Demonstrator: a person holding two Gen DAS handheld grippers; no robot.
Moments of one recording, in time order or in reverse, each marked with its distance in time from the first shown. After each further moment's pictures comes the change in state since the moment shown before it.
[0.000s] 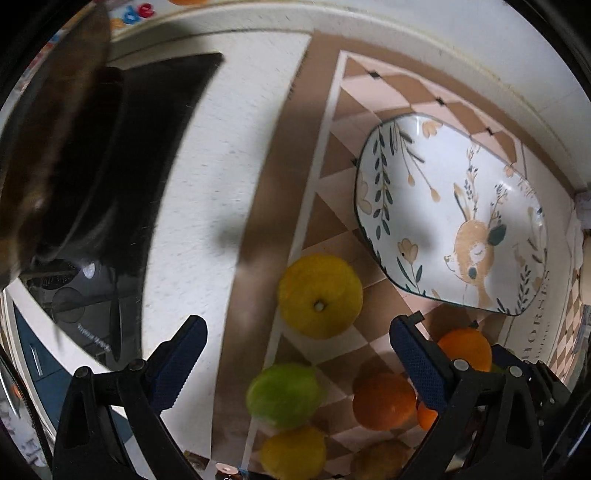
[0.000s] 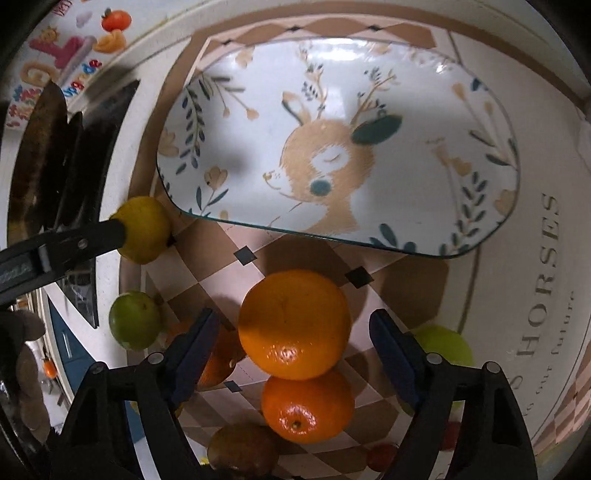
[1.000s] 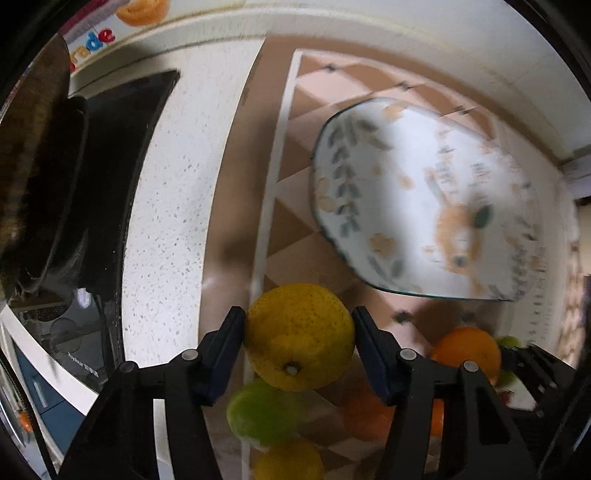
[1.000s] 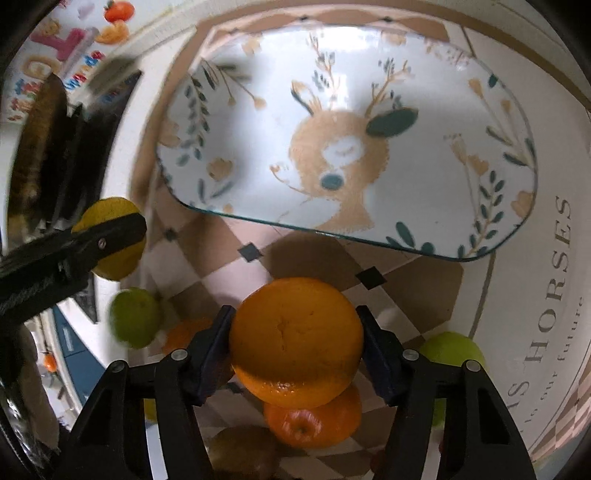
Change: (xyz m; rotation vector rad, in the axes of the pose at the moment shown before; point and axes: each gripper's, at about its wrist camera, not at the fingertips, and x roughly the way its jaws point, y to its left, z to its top) left arm -0.008 -0.030 -0.010 0.099 -0.067 -0.052; right arm 0.001 0.004 -0.003 -0.017 0.002 0.040
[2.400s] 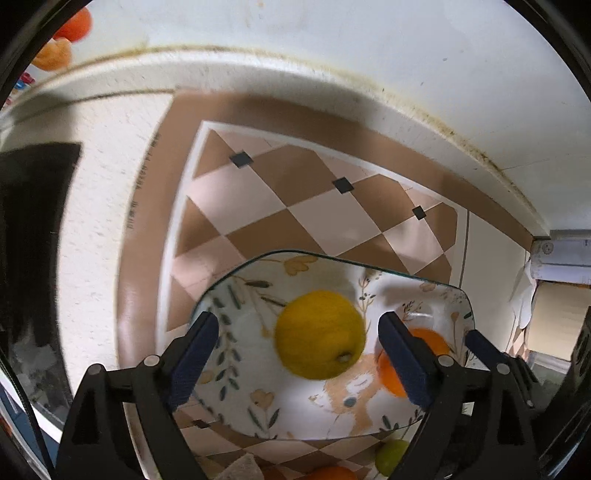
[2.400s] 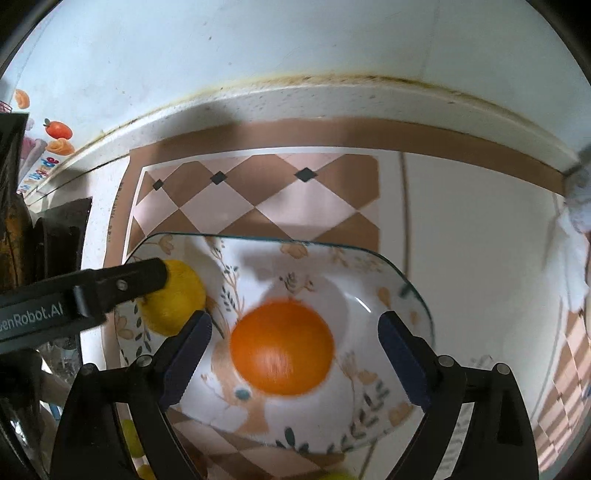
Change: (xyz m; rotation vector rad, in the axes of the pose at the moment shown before) left arm 0.010 -0.044 0.113 -0.082 0.041 -0.156; right arm -0.052 -0.048 0.119 0.078 -0.184 -0.132
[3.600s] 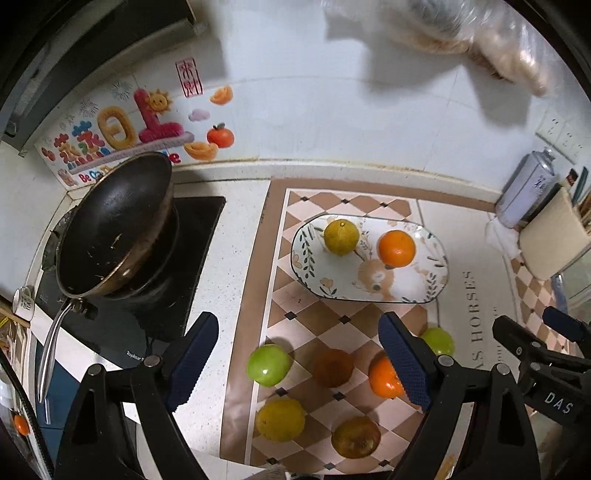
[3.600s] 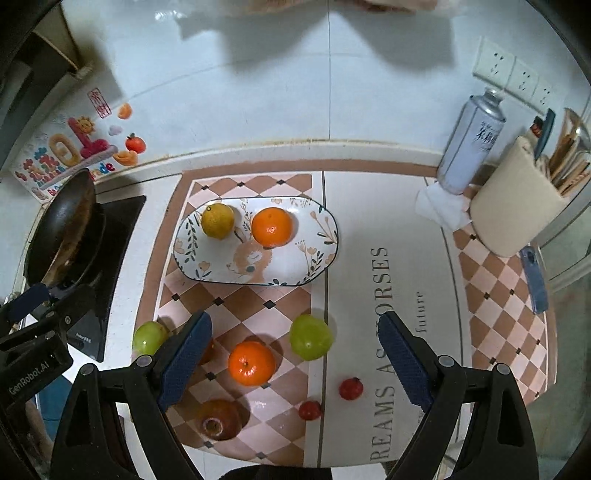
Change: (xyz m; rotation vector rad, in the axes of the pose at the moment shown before) left arm -0.174 0.003 -0.247 0.159 -0.532 0.209; right arm -0.209 0.011 -0.218 0.015 -0.326 -0.104
